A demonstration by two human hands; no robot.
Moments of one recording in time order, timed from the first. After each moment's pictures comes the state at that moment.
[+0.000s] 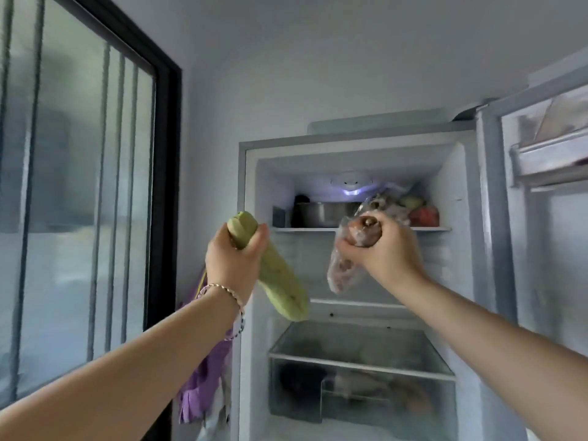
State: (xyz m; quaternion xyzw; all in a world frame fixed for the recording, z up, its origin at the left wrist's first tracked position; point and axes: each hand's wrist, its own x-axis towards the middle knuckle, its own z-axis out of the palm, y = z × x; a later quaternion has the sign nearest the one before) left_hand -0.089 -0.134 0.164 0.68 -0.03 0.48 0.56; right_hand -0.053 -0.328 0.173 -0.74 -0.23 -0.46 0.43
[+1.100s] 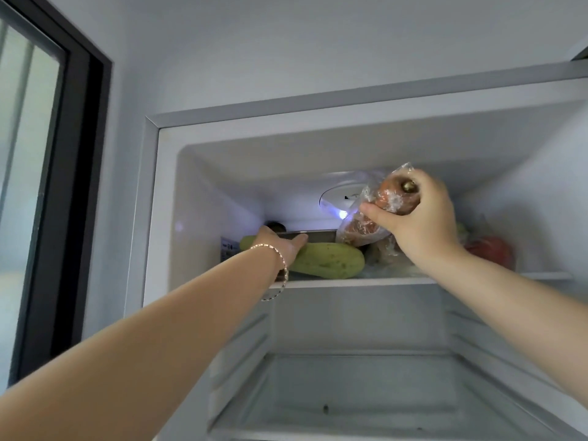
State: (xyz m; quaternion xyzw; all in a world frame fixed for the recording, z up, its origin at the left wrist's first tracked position) left_hand 0.236 -0.173 0.275 0.87 -0.02 0.28 0.41; right_hand 0.213 -0.355 0.269 -0.63 -0.21 -0.62 0.43
